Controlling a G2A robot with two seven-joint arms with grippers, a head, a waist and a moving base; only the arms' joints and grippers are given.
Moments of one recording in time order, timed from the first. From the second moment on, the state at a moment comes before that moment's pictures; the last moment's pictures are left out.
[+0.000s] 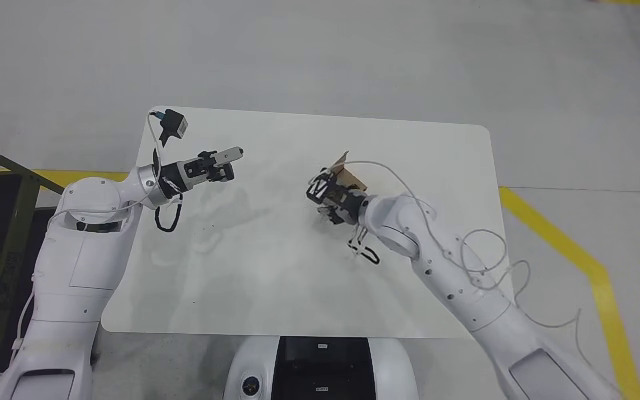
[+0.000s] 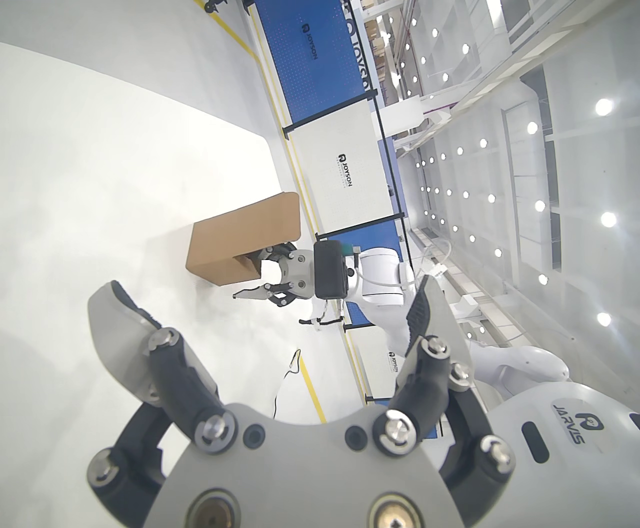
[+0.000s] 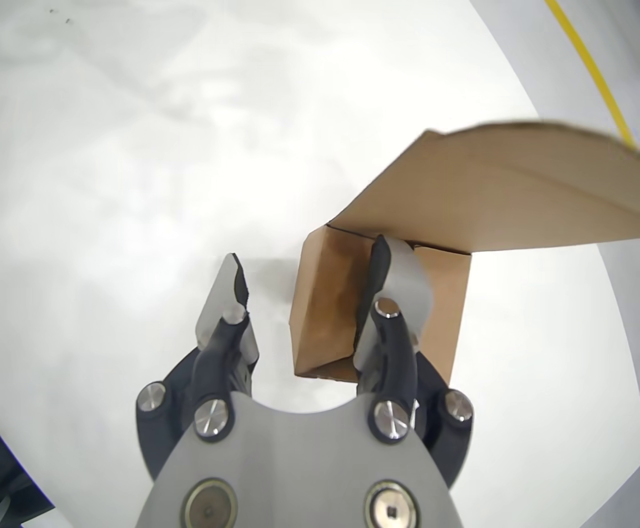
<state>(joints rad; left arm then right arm) 1.17 -0.92 -1.49 -1.48 -0.32 -0.28 -1.05 -0.91 -1.34 0.80 -1.42 -1.25 -0.35 0.70</state>
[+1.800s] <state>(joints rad) 1.17 -0.92 -1.49 -1.48 -0.32 -0.28 -1.05 -1.07 -1.30 0.94 -1.76 -1.06 -0.50 0.82</state>
